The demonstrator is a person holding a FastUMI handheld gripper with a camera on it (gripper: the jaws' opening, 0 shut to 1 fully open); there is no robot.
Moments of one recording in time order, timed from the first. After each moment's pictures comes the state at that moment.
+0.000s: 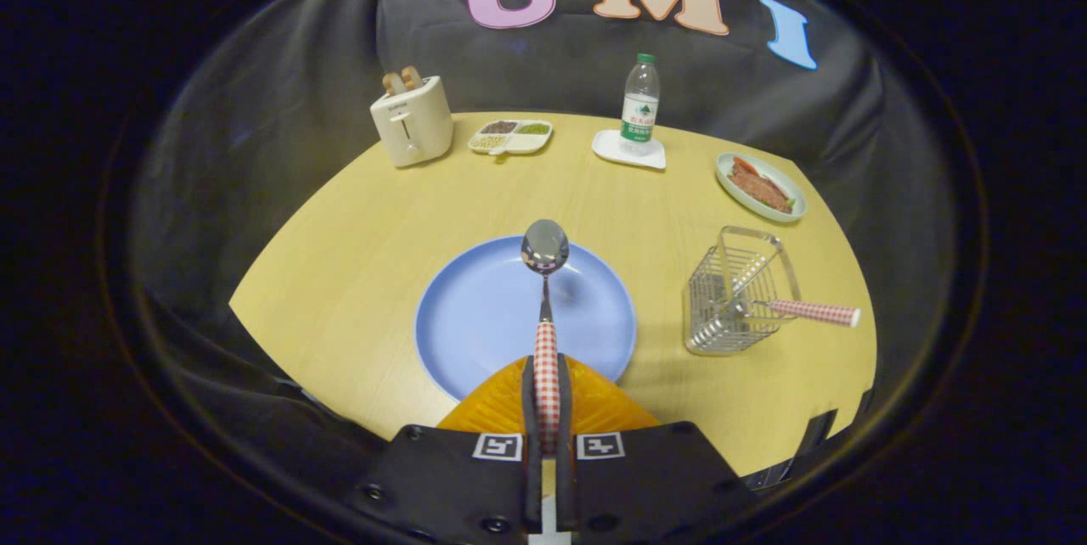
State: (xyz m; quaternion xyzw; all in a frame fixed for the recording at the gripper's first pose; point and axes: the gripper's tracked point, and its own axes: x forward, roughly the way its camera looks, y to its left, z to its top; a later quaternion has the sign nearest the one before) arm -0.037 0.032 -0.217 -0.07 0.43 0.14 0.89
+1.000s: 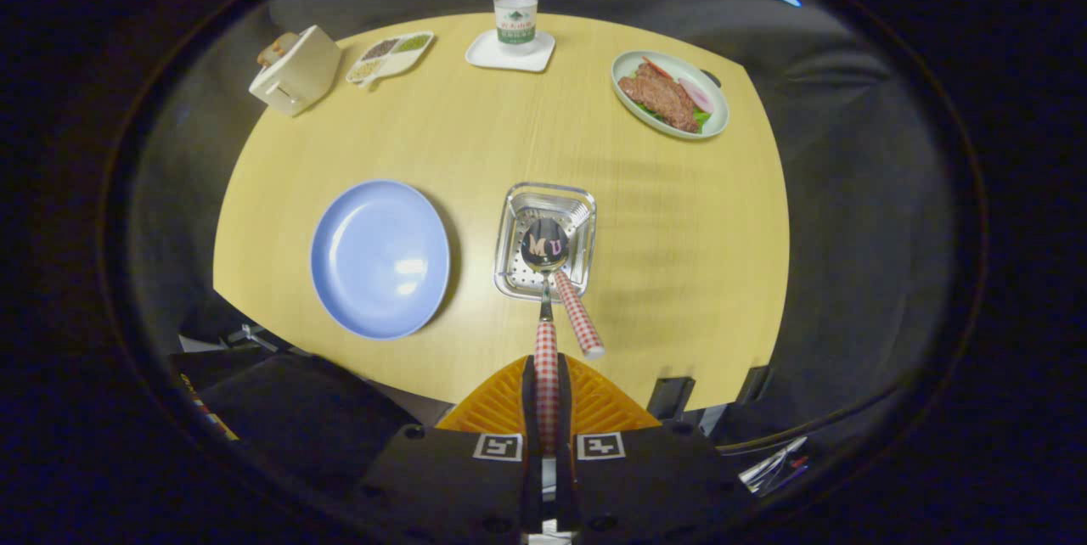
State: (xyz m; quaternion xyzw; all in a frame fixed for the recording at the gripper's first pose) arm 0.009 -0.132 -0.178 -0.14 0.68 0.05 0.71
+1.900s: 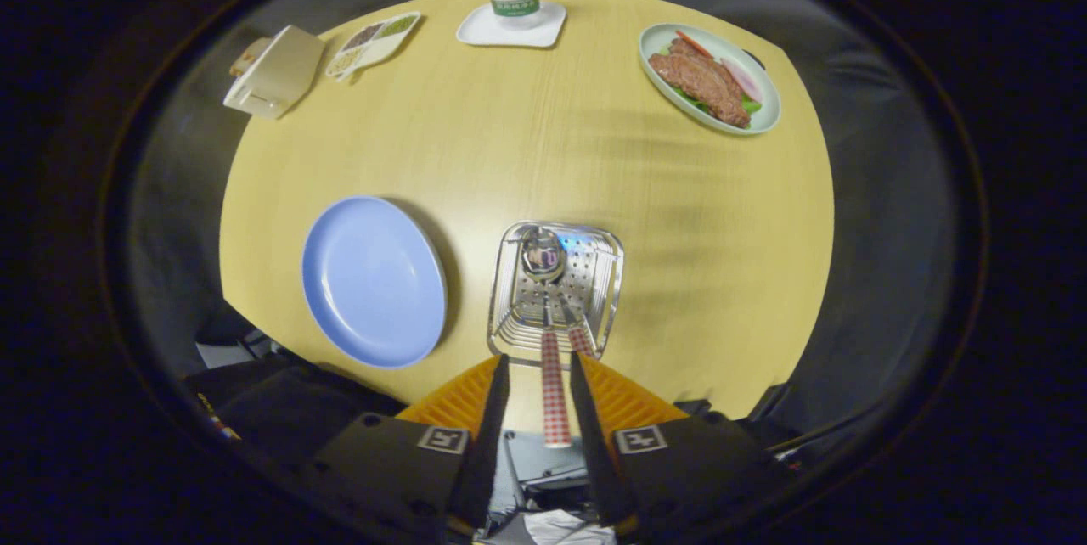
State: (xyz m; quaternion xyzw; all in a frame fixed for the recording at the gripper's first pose) arm 0.055 -0.103 -0.208 -0.07 0.70 0.07 0.71
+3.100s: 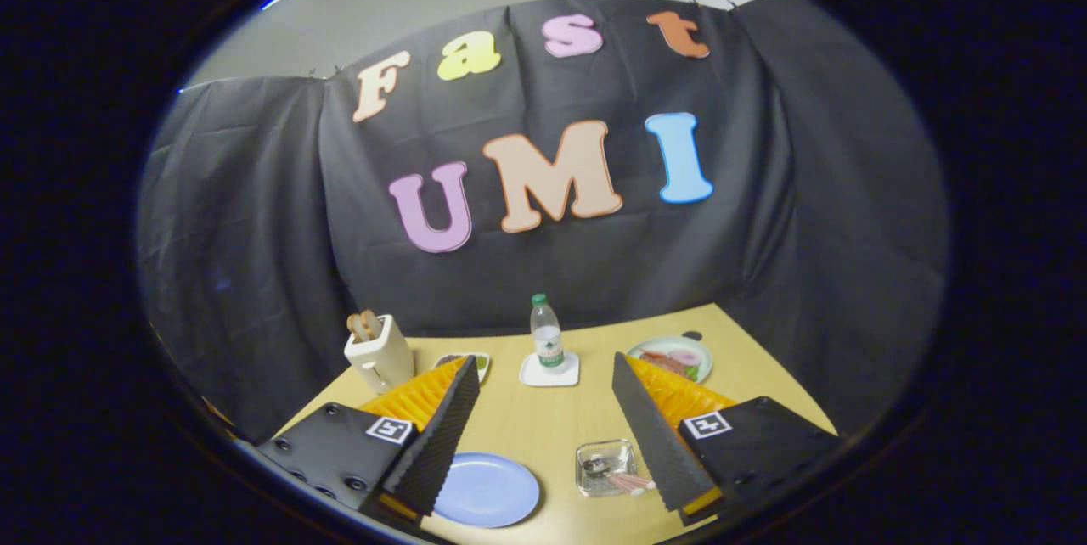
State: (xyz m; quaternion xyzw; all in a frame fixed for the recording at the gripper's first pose) arm 0.064 -0.068 0.027 0.06 0.10 0.07 0.99
